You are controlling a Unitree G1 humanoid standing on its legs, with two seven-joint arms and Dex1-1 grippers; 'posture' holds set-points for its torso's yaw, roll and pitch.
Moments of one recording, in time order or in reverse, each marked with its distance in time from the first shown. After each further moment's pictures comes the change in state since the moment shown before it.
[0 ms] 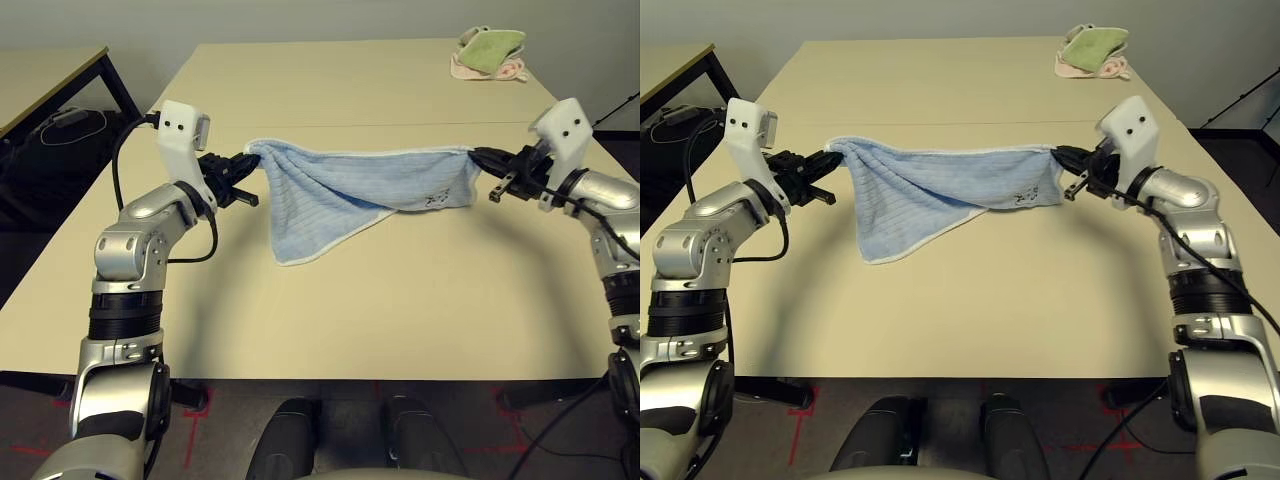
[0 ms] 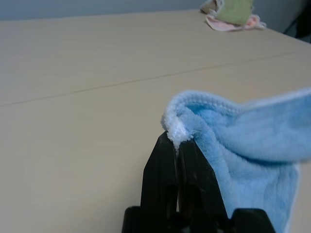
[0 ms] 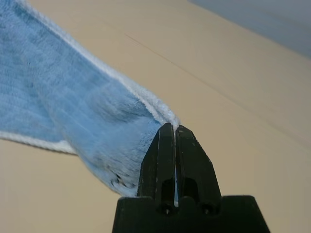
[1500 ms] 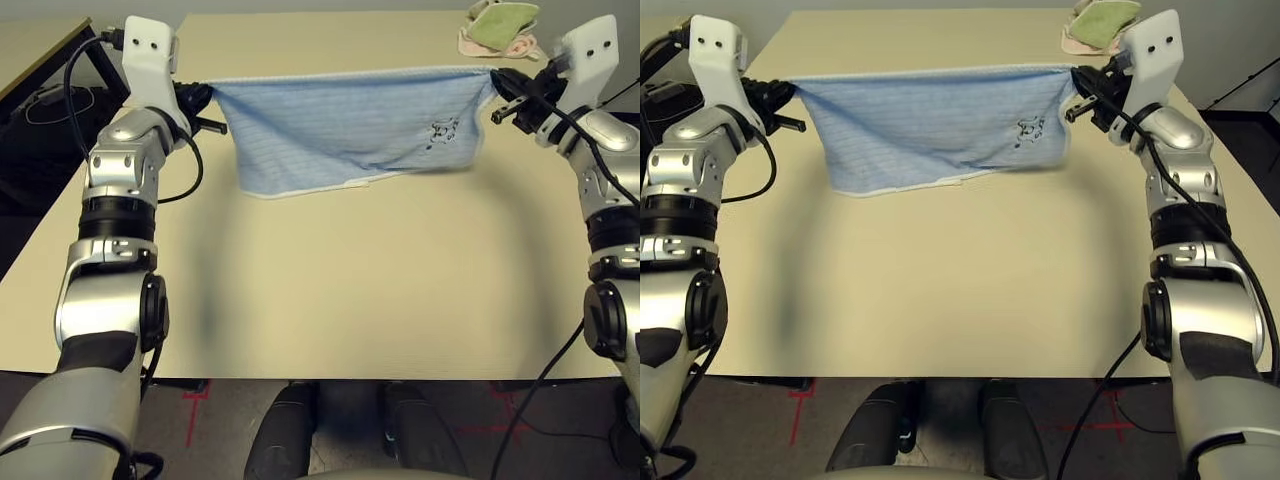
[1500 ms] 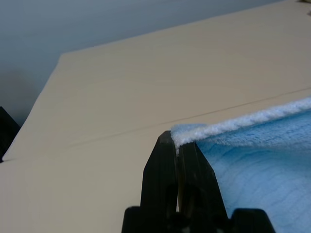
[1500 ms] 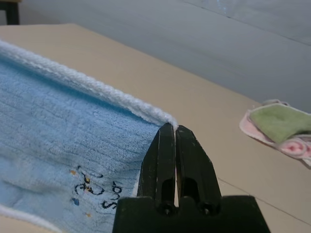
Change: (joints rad) left arm -0.590 0.125 -0.080 0.895 0.288 -0.434 0.047; right arm -0.519 -0.051 -0.037 0.578 -0.064 -0.297 -0.132
